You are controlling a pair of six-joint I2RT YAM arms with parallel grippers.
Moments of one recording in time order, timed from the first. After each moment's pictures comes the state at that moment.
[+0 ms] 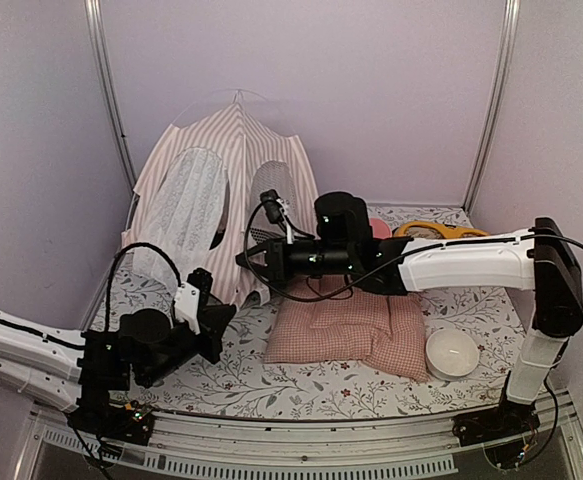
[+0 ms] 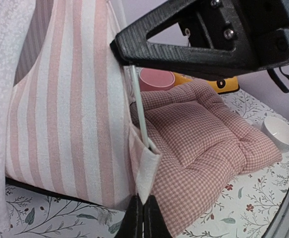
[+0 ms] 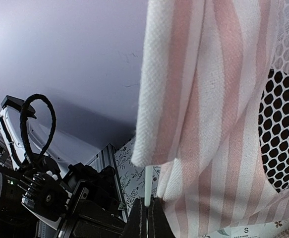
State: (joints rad) left arm -1.30 1.01 0.35 0.37 -0.67 -0.29; right arm 1.01 1.82 1.33 0.30 -0.34 0.56
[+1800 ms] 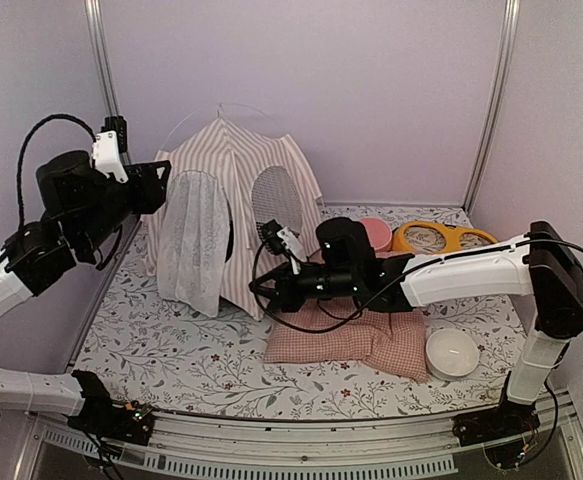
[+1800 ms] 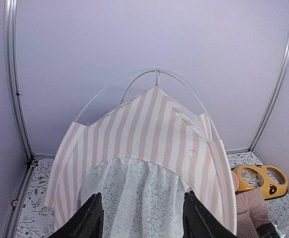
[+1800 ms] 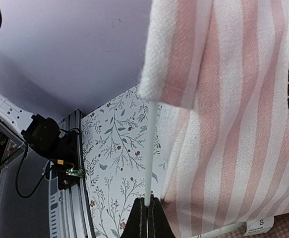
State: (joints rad) left arm -0.79 0.93 1.03 -0.15 -0.57 -0.21; right arm 1.03 1.81 1.20 0.29 -0.30 0.34
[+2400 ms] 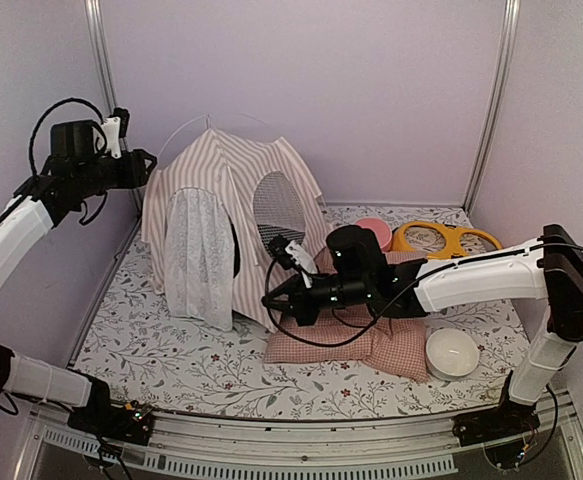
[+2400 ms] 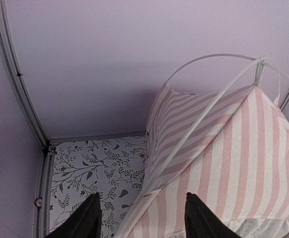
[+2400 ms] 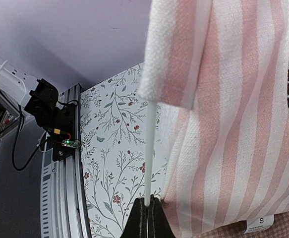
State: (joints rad) left arm -0.20 1.24 1.31 -0.36 0.02 -0.07; right arm 1.03 1.73 1.09 0.24 -0.35 0.21
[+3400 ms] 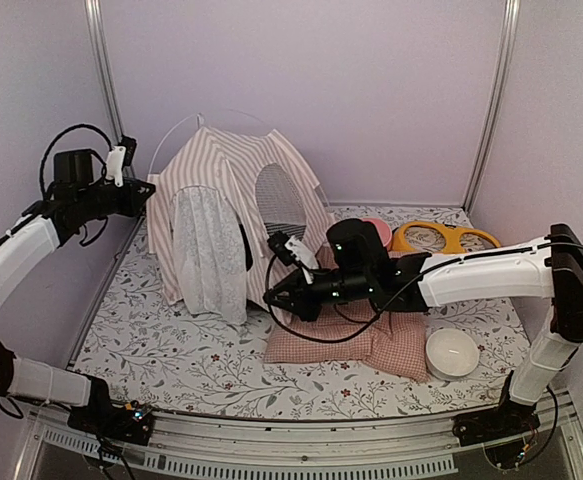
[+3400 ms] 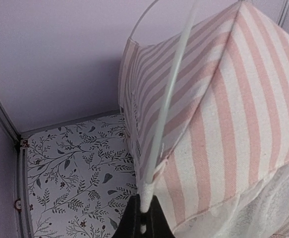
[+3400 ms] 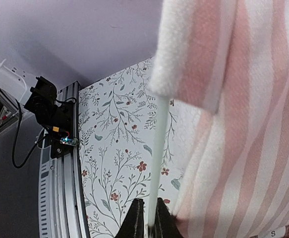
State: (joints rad) left arm -0.06 1.23 1.10 -0.25 0.35 0.03; right arm 1.03 1.71 1.11 0.16 -0.35 0.16
